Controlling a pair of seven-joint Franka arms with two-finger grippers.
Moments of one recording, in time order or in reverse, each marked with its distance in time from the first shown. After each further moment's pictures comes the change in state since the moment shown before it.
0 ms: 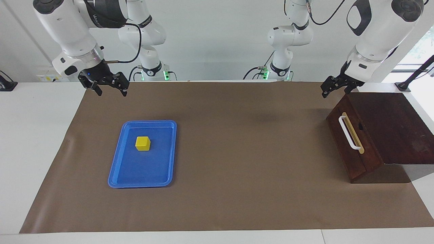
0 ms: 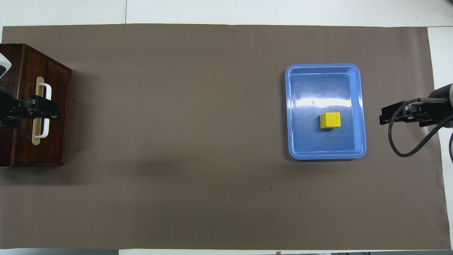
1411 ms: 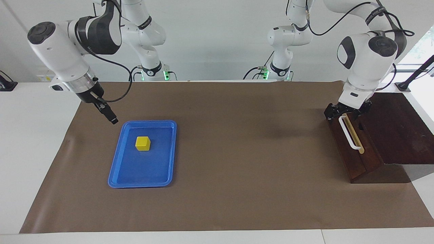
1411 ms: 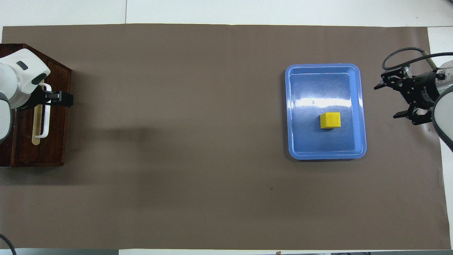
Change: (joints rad) left arm 0.025 0.128 0.015 -0.210 0.176 0.488 0.134; right arm -0.094 0.159 -0.009 -0.055 0.192 0.270 0.861
